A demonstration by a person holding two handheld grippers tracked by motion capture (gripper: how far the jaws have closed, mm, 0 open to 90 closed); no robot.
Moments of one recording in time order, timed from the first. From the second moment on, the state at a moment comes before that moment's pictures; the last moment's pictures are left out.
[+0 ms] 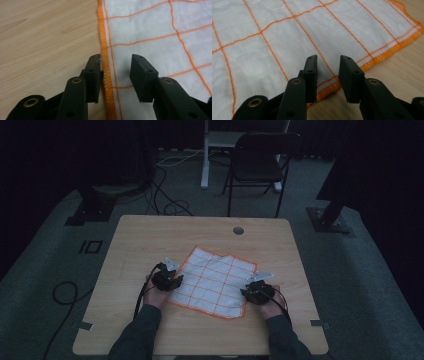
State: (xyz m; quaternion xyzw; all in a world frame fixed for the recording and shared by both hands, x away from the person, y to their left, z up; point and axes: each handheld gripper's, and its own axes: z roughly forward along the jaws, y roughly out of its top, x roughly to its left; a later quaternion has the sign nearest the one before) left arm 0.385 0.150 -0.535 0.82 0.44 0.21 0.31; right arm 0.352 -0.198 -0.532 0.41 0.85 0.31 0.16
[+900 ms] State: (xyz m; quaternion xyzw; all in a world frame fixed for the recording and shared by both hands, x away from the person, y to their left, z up) left arm 0.332 0.151 -0.541 0.81 0.43 0.20 0.34; right arm 0.382 -0.203 -0.535 0.43 0.82 0.31 0.18
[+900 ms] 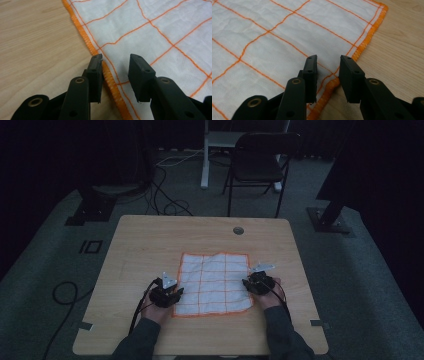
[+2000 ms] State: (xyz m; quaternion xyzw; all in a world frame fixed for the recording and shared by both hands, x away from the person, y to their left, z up) left arm 0.337 0.160 -0.533 0.80 0.44 0.21 0.35; right arm 0.347 -0.217 -0.517 0.42 0.82 0.31 0.22
